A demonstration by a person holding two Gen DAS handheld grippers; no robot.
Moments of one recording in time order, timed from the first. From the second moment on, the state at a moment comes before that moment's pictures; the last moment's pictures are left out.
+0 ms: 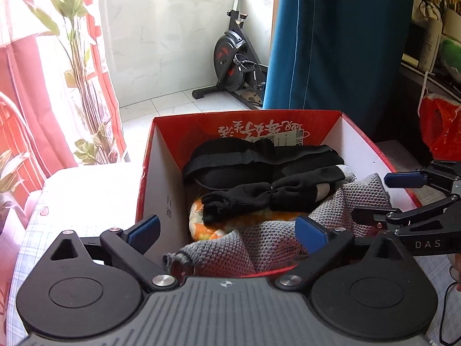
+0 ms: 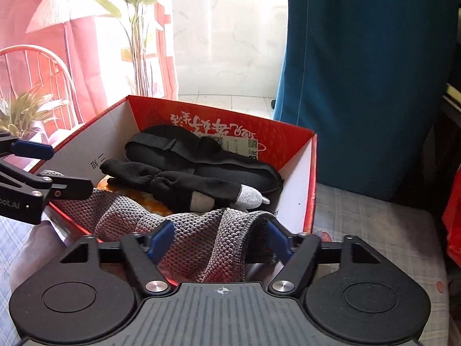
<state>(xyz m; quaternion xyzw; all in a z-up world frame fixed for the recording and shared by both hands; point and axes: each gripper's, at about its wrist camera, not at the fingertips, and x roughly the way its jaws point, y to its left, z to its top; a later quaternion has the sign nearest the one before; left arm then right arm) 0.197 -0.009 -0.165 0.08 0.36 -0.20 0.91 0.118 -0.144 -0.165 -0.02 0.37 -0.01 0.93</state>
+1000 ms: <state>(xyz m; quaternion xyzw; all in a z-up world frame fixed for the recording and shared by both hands) 0.097 0.062 -0.185 0.04 0.34 -0.18 0.92 0.003 -0.114 -0.172 0.01 0.30 -0.02 0.95</state>
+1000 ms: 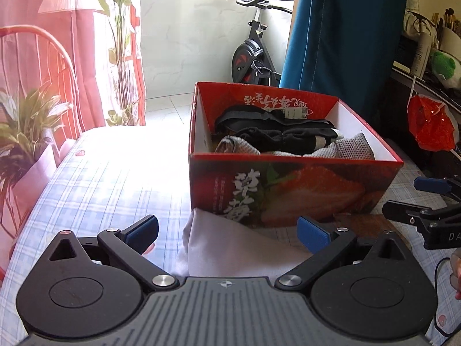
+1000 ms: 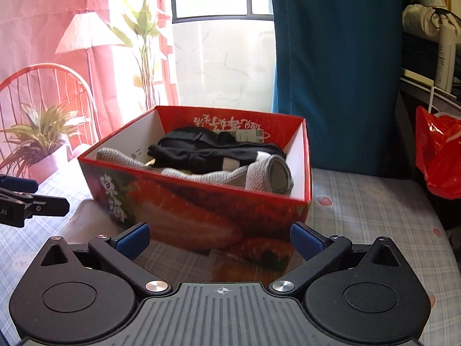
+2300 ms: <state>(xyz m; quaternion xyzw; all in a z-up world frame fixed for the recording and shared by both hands) 0.103 0.078 -0.232 -0.01 0.38 -0.17 0.91 -0.037 -0.108 -0.247 0.09 0.40 -0.01 0.91</state>
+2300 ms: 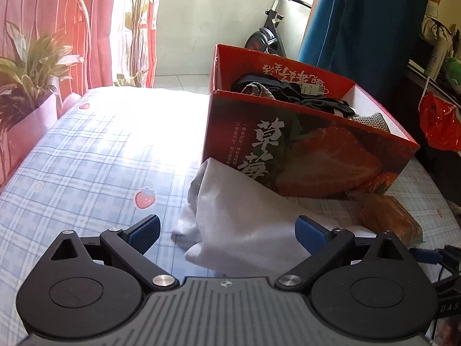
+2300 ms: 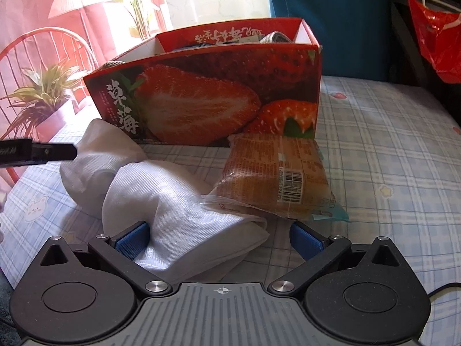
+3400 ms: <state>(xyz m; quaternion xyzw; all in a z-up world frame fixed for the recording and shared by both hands) 0.085 0.051 -0.279 -0.04 0.43 -0.24 0.87 -0.027 -0.111 -0.251 0.11 0.42 0.03 0.90</state>
